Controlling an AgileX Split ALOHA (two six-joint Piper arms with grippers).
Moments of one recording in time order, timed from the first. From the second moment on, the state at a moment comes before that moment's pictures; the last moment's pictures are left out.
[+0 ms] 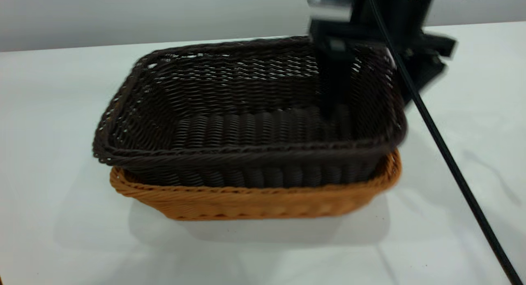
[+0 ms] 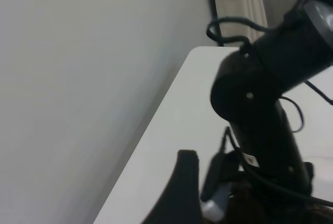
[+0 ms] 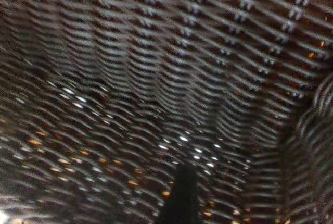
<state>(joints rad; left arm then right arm) -0.70 1.25 -1.28 -0.38 0.52 0.87 0.39 2.08 -1.53 0.35 1.23 0.05</state>
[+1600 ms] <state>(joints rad) -0.70 1.25 -1.28 -0.38 0.56 0.87 0.39 2.05 -1.63 0.21 1.22 0.13</state>
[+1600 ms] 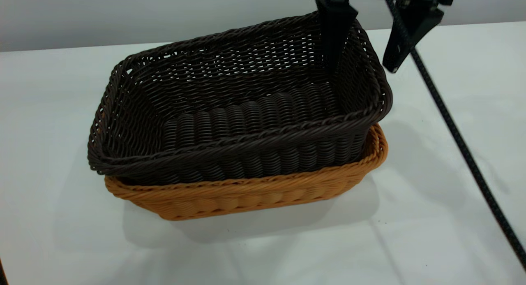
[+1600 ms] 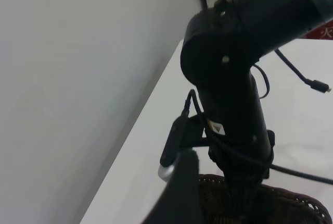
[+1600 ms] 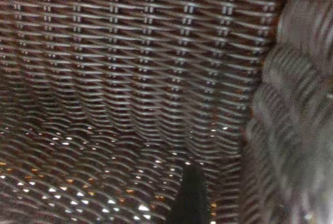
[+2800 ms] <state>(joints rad) -0.70 1.12 -1.28 -0.17 0.81 0.54 0.39 1.61 -1.65 0.27 1.22 -0.08</state>
